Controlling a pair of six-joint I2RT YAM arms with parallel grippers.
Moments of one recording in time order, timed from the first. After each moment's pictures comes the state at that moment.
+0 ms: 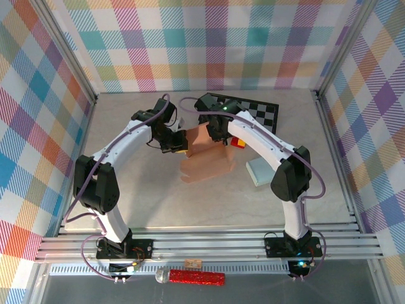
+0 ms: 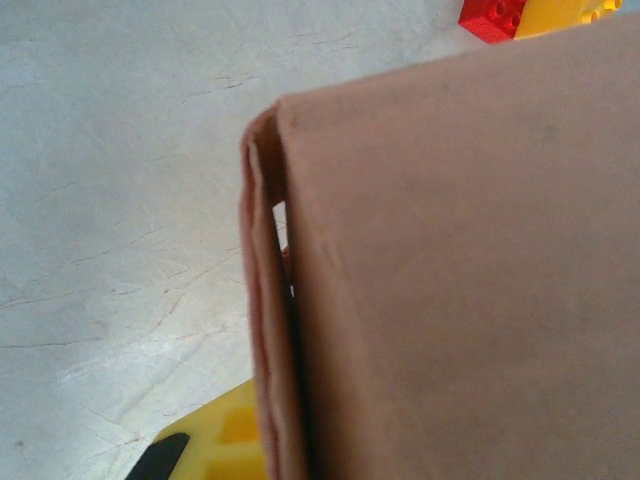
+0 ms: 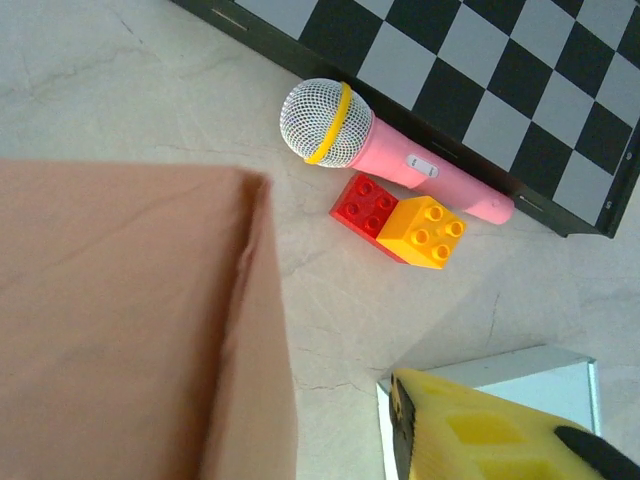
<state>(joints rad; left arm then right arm) -0.40 1.74 1.49 -0.95 0.41 -0.44 0.73 2.00 2.00 -1.24 0.42 0.36</state>
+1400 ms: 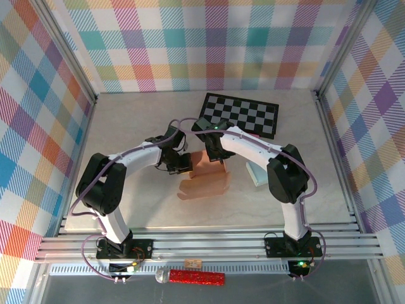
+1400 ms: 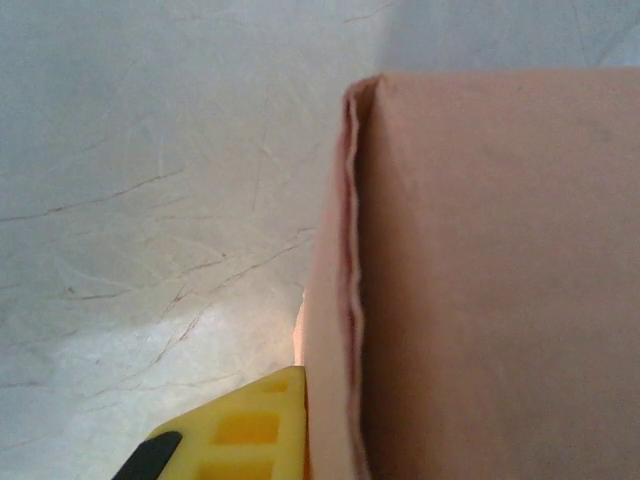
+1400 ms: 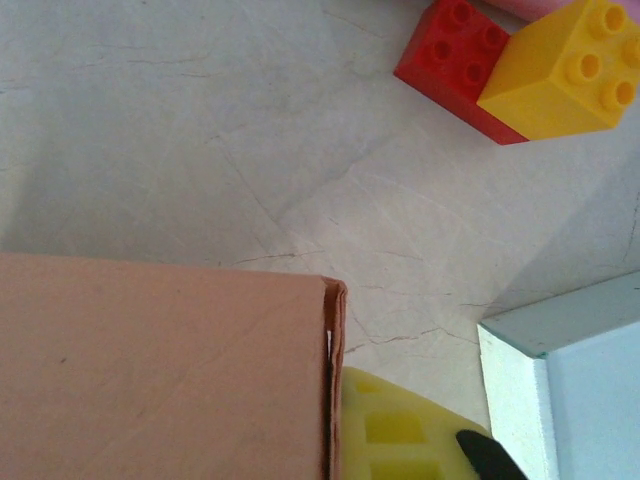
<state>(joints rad) -0.48 1.75 1.10 -0.55 0.32 -0.60 0.78 2.00 1.68 -1.09 0.38 0.57</state>
